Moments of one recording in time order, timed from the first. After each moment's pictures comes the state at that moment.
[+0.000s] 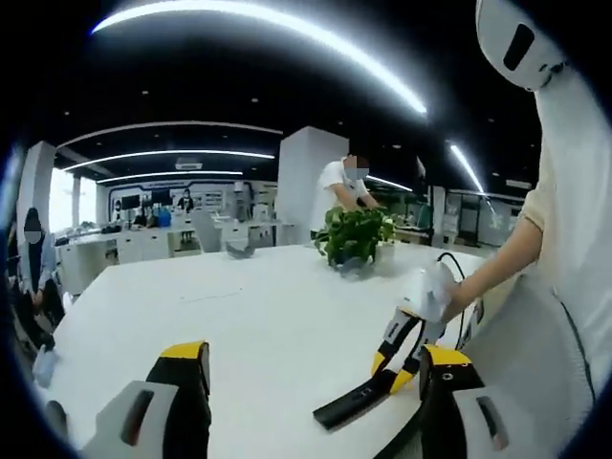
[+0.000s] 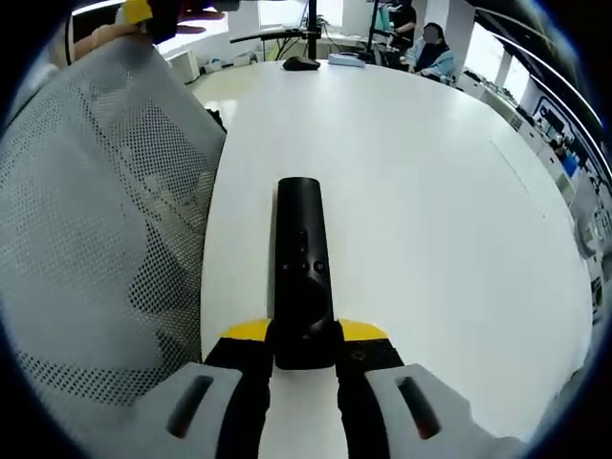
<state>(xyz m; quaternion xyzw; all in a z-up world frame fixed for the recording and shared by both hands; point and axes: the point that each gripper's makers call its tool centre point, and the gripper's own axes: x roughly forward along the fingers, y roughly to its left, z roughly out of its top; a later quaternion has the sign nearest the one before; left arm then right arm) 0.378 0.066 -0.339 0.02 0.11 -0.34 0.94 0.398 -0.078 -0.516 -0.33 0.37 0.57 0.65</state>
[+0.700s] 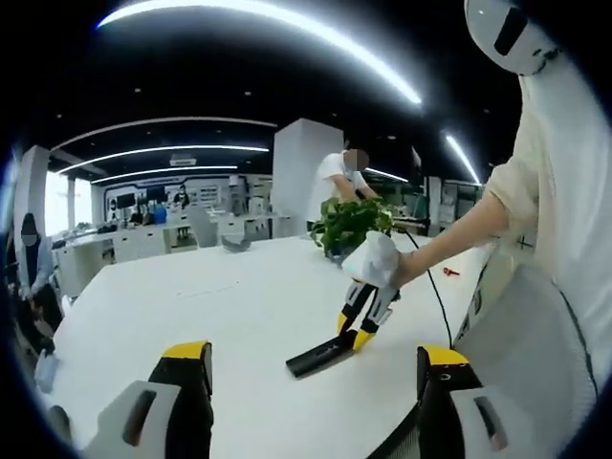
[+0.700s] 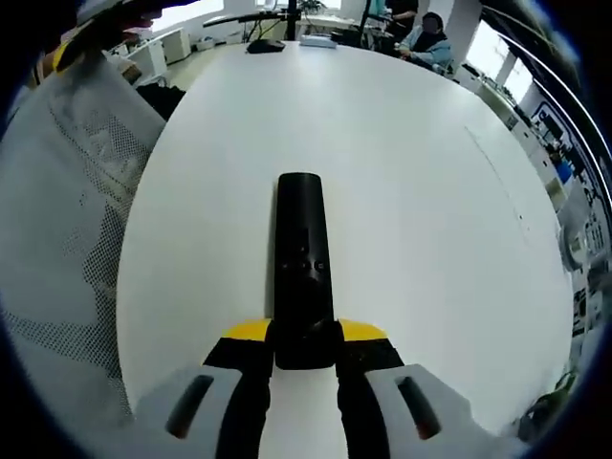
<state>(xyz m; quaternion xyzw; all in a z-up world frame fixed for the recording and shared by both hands) 0.376 0.065 -0.346 0.03 0.13 -0.34 0.93 0.494 -0.098 -0.512 -0.39 0.38 0.54 0.64</state>
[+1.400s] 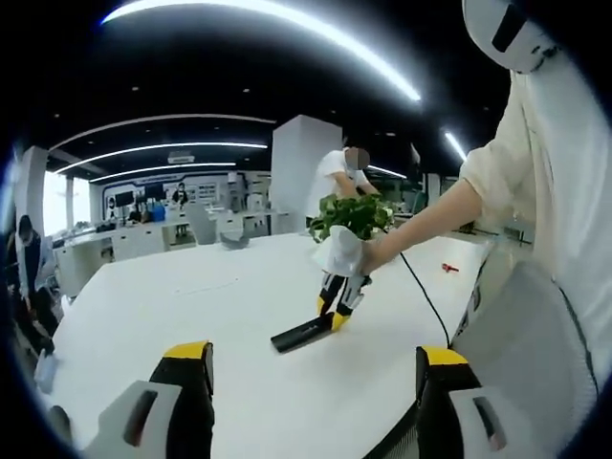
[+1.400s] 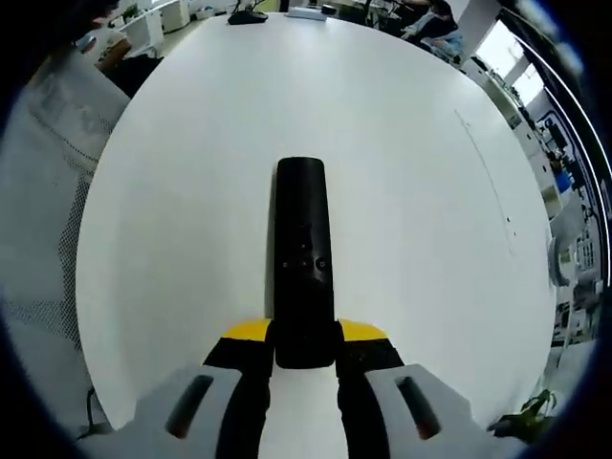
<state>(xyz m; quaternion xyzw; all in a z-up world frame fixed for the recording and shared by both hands) 0.375 0.064 -0.351 0.04 0.13 -0.35 0.93 0.550 -0.107 -0.516 -0.46 0.40 0.51 0.61</state>
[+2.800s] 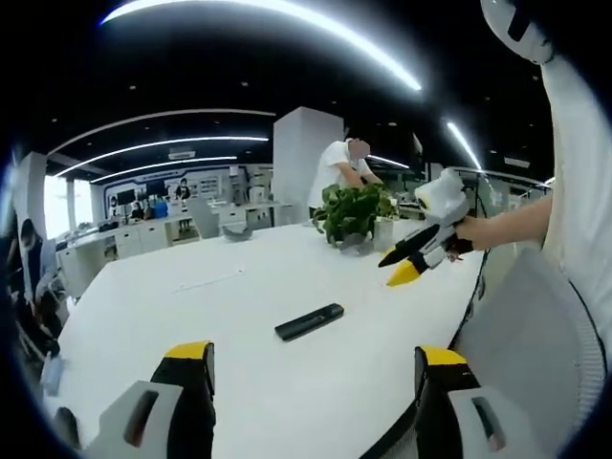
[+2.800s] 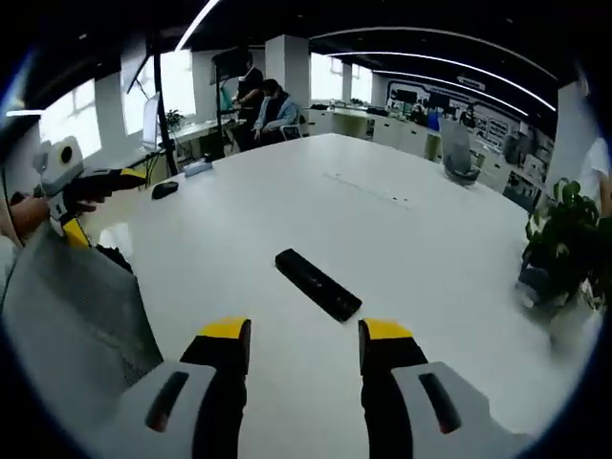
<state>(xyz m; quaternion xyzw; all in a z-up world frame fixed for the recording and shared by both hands) 0.373 0.067 -0.360 0.07 0.15 -0.34 0.93 0.435 -0.148 -0.391 -0.13 0.29 0.36 0.88</state>
